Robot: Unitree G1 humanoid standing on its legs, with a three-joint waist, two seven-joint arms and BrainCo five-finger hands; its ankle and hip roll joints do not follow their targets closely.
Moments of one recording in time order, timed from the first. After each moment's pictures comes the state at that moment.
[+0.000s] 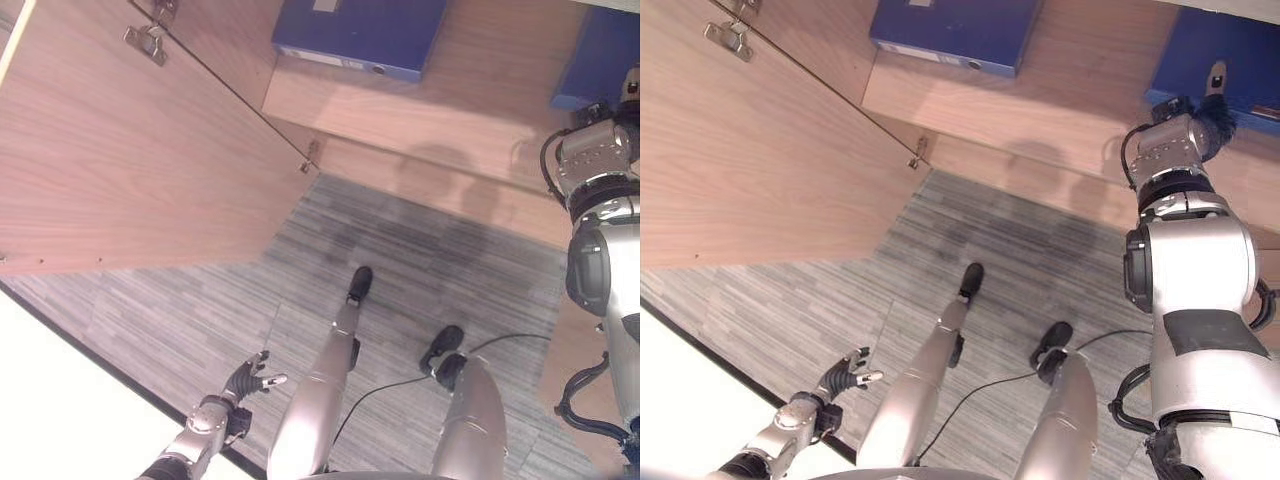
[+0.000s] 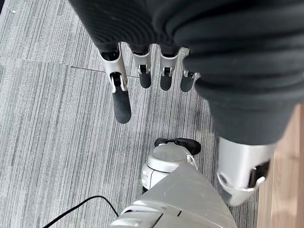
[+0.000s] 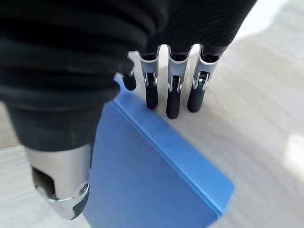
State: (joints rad) left arm -0.06 0.44 -0.55 0.78 -0.46 -0.18 -0.02; right arm -1.44 -0.63 0.11 1.52 1.22 -0.24 -0.57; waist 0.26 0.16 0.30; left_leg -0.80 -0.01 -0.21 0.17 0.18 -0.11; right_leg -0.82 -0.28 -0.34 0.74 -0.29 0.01
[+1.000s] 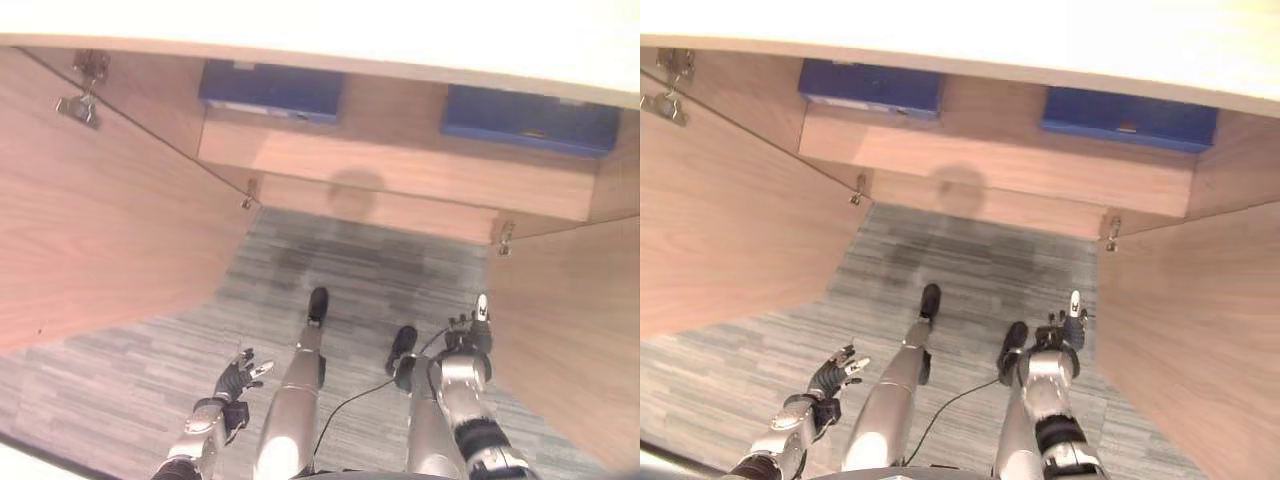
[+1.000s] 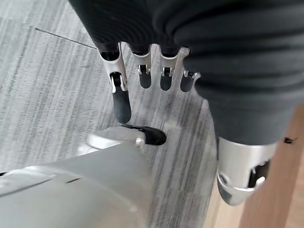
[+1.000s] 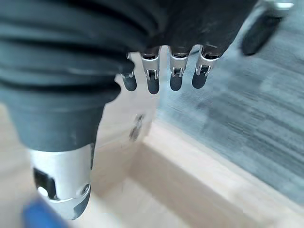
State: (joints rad) left arm -0.04 0.32 -0.23 0.90 -0.52 -0.16 -0.06; right arm -0.11 -0.16 0.08 0.54 1.10 -0.42 -0.24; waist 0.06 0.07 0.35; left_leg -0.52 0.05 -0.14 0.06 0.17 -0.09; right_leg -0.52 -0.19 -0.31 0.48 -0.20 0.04
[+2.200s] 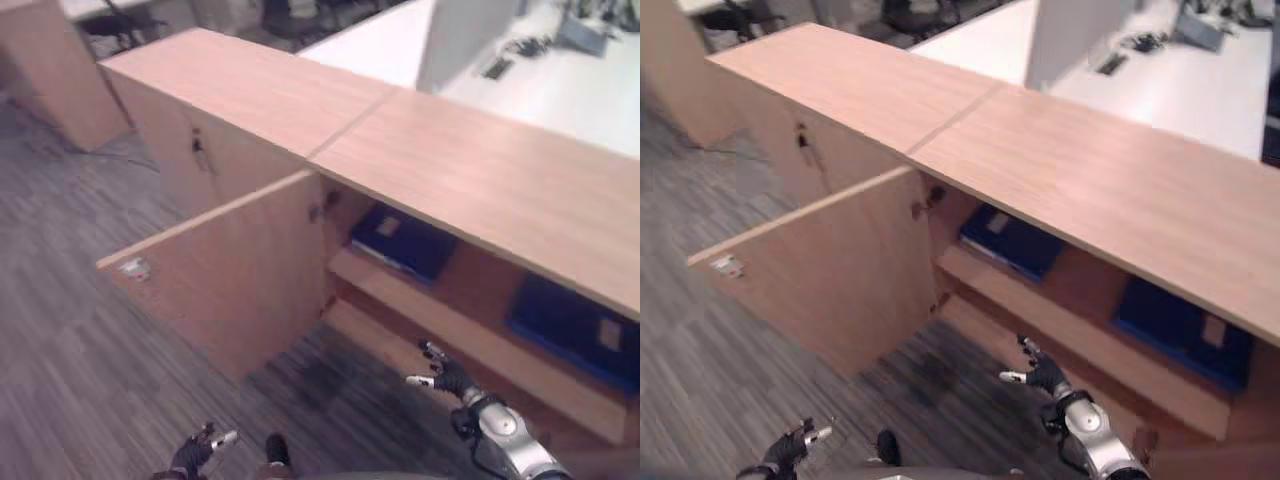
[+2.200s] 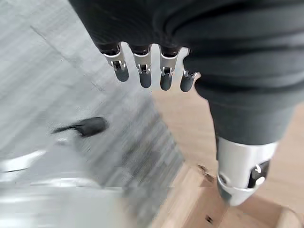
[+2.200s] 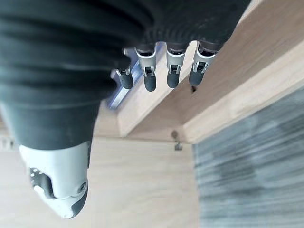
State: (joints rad) left arm 0.20 0.34 -0.04 1.07 -0.29 -0.20 -0.18; right arm 0.04 -0.45 0.34 0.55 0.17 -0.20 0.07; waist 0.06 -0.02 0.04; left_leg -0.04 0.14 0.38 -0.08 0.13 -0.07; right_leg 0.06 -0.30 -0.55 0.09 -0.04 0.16
